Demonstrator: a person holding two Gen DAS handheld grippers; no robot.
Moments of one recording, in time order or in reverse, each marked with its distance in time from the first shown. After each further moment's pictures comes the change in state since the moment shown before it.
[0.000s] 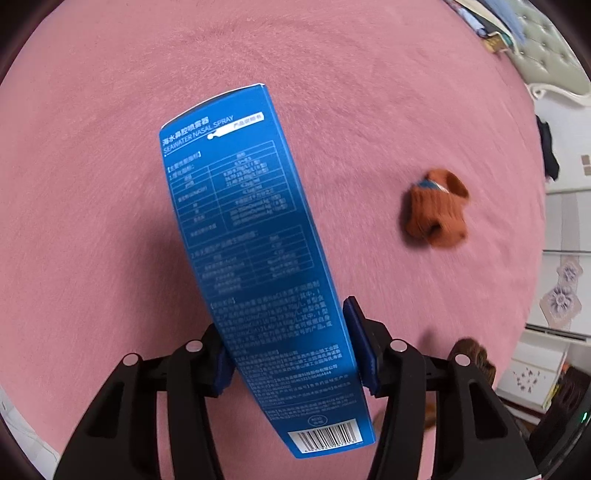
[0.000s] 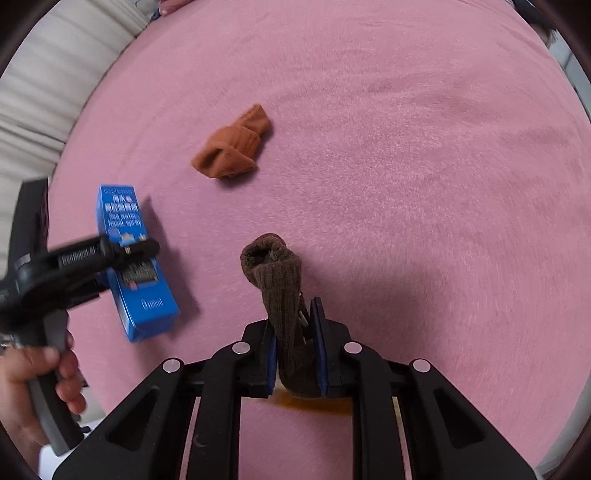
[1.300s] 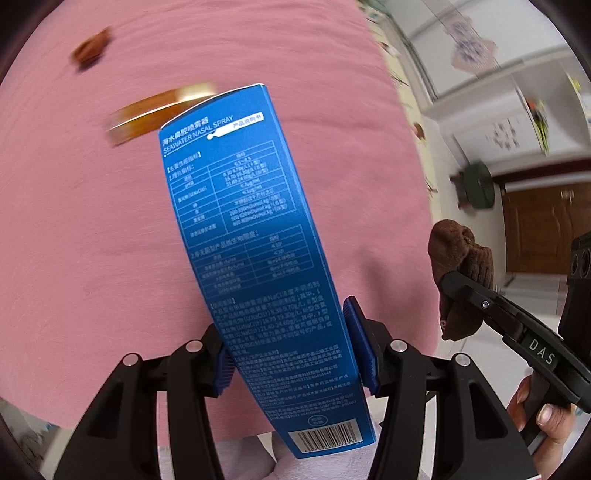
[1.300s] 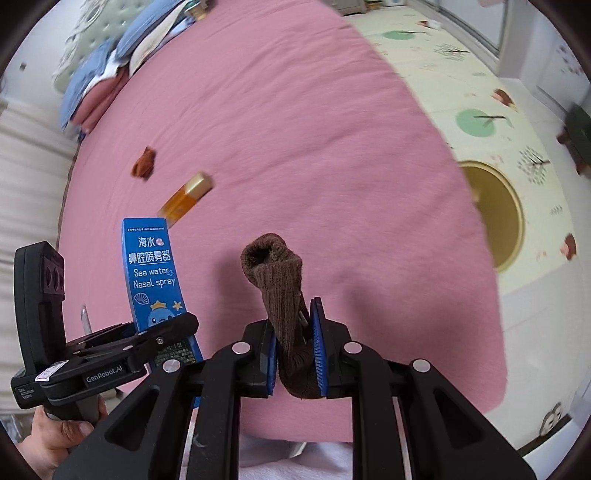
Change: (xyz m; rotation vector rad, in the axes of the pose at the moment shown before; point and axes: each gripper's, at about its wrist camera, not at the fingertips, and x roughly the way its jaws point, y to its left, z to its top) left arm -0.045 -0.150 -0.357 0.753 0.232 -0.068; right arm -0.173 -0.140 -0.324 0.510 -0.203 -0.018
